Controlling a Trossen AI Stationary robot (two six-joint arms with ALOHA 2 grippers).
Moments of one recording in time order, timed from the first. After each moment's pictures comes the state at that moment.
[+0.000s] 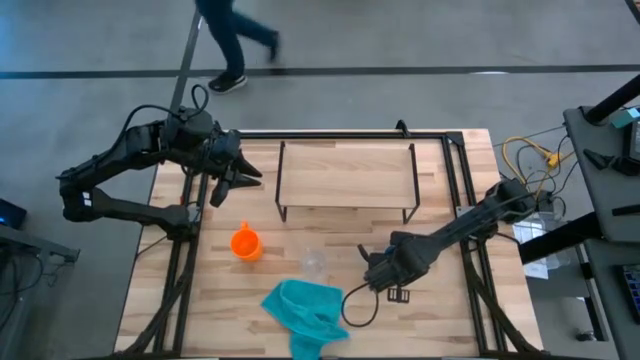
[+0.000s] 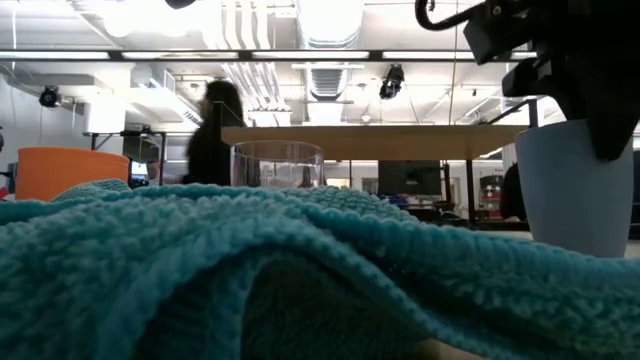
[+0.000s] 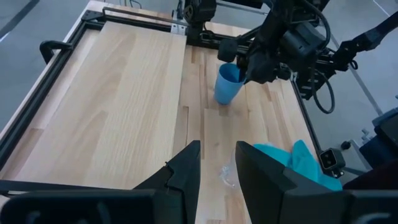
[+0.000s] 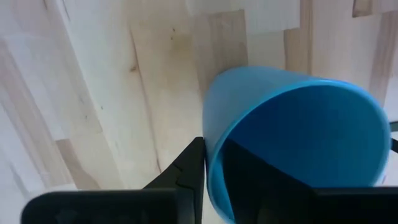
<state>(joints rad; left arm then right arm) 0.30 1.01 1.41 -0.95 0.34 0.01 0.49 1.75 1.29 -1.15 0.03 0.64</state>
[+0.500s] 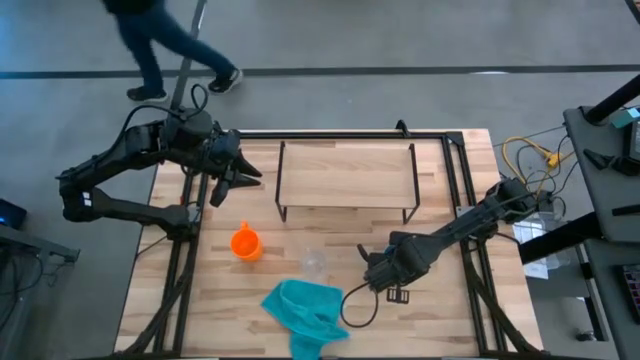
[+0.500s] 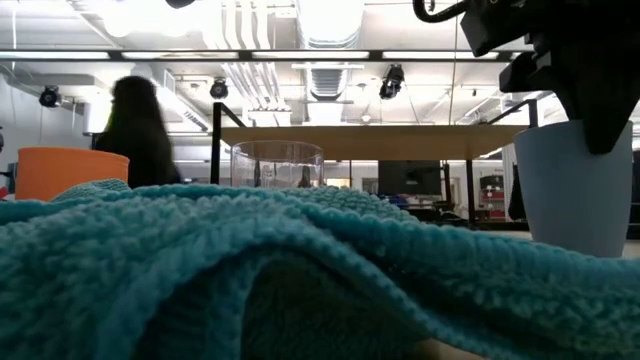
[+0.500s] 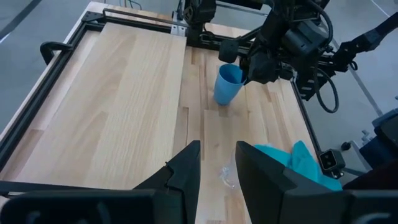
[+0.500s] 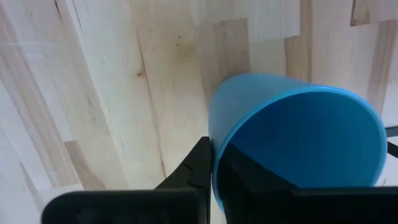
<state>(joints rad) 0.30 1.01 1.41 -0.95 0.34 0.01 0.49 1.74 1.31 -1.15 0.03 0.63</state>
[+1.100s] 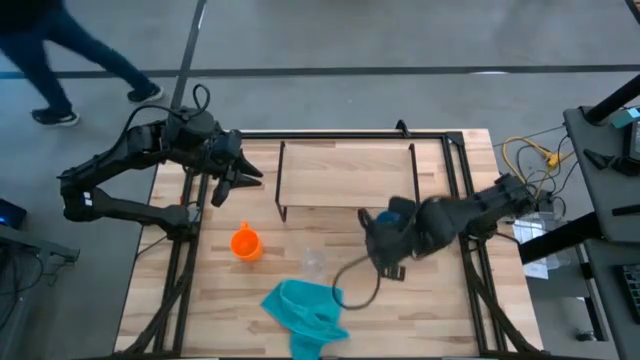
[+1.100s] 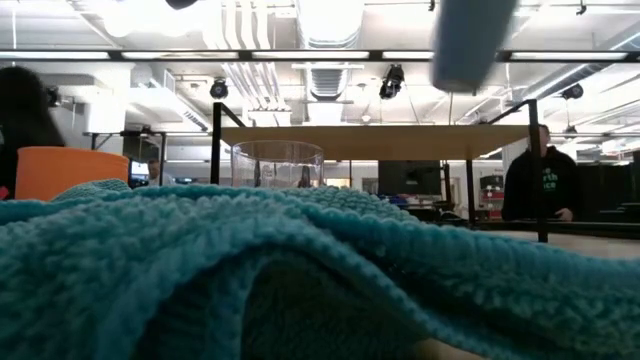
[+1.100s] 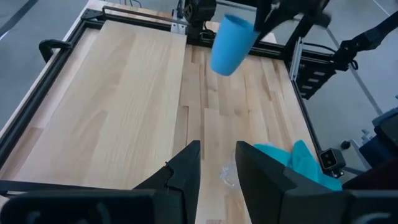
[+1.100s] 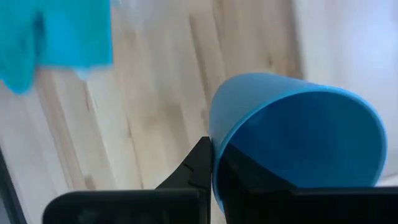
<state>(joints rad) 0.30 1.02 1.41 -0.95 0.34 0.01 0.42 1.74 1.92 -1.57 0.26 0.57</state>
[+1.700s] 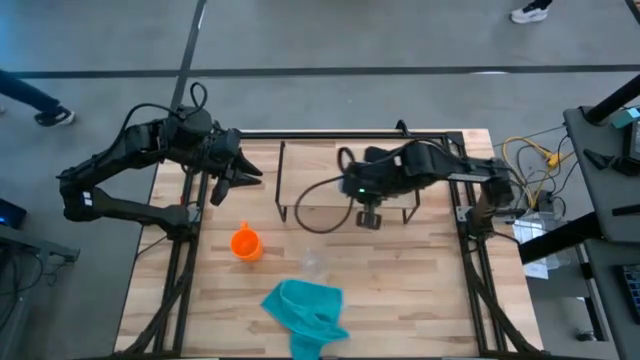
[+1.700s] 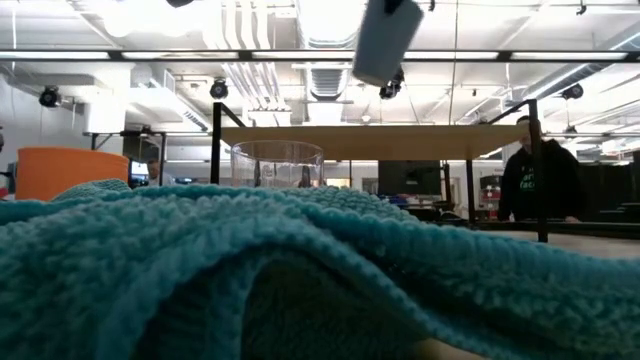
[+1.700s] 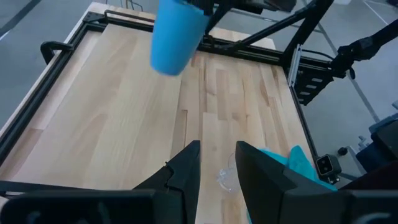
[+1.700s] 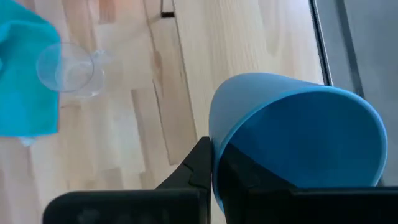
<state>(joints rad) 0.30 1.02 1.43 -0.95 0.34 -0.02 0.09 1.84 2.20 -1.55 0.26 0.16</state>
